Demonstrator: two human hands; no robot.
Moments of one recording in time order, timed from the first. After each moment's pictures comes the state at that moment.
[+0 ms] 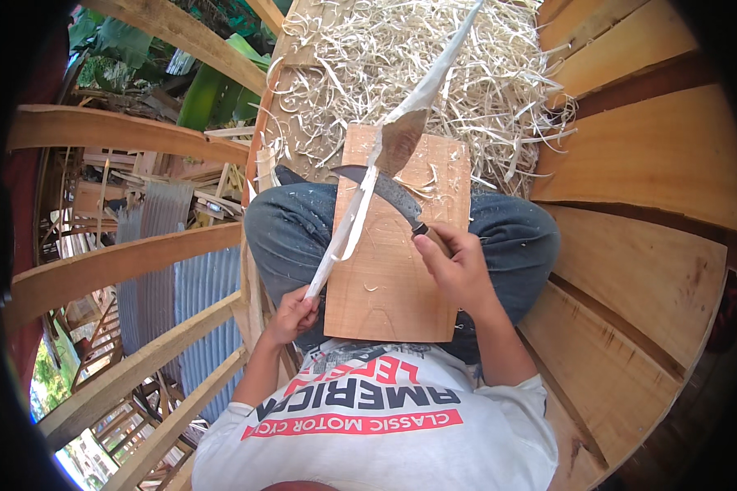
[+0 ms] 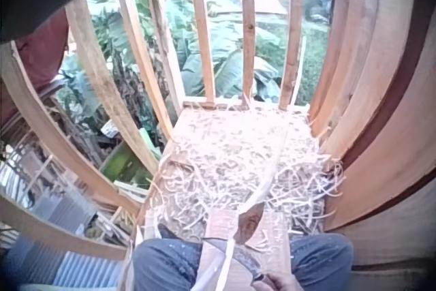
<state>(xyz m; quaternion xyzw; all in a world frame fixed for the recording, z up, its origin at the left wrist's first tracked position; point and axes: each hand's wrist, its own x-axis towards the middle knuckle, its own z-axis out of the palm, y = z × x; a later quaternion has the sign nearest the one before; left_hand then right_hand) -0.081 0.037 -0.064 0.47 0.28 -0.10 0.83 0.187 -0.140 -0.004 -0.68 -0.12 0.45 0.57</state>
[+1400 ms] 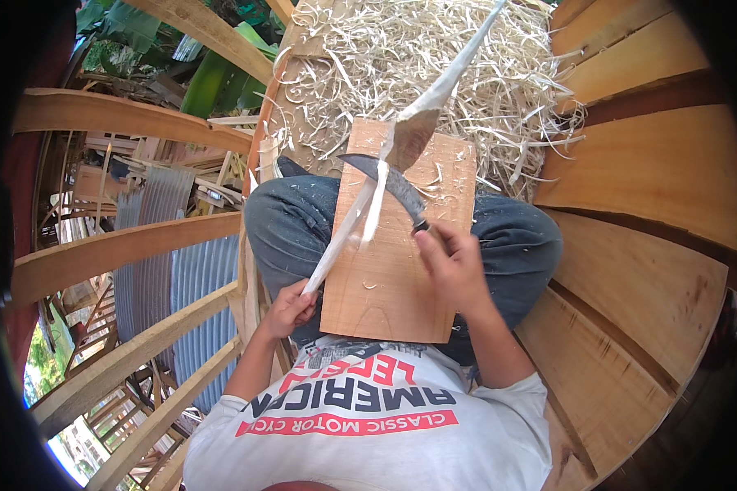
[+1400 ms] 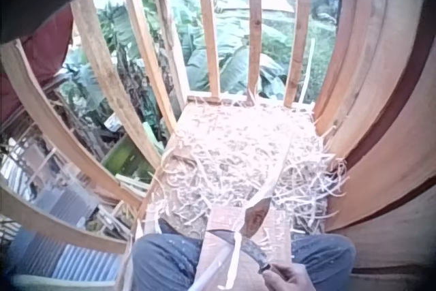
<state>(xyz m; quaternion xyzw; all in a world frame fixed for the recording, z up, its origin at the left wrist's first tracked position) -0.070 0.041 -0.054 0.49 0.28 -0.12 0.82 0.183 -0.138 -0.016 -0.67 -0.09 0.43 0.60</state>
